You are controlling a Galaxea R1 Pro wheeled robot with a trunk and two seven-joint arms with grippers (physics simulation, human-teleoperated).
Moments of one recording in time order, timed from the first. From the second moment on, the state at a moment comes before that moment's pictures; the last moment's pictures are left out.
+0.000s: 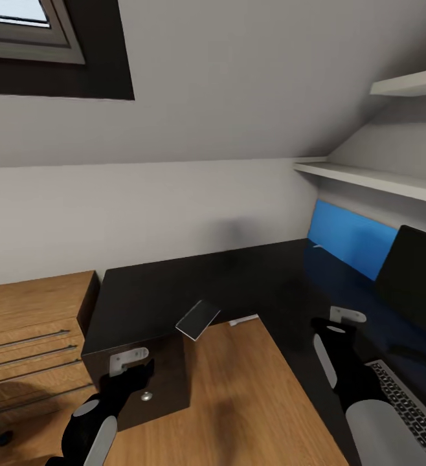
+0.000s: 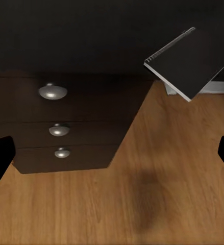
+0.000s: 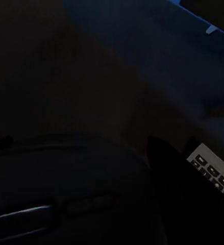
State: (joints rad) left arm -0.09 -0.01 -0.12 -1.60 0.34 0.56 0.34; right arm -0.62 -0.04 -0.13 -0.93 -0.05 0.44 -0.47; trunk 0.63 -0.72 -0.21
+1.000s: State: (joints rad) left arm -0.09 -0.01 -0.12 -1.59 0.34 0.56 0.34; right arm -0.66 -0.22 -0.04 -0.47 0.07 -0.02 -0.12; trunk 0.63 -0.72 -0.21
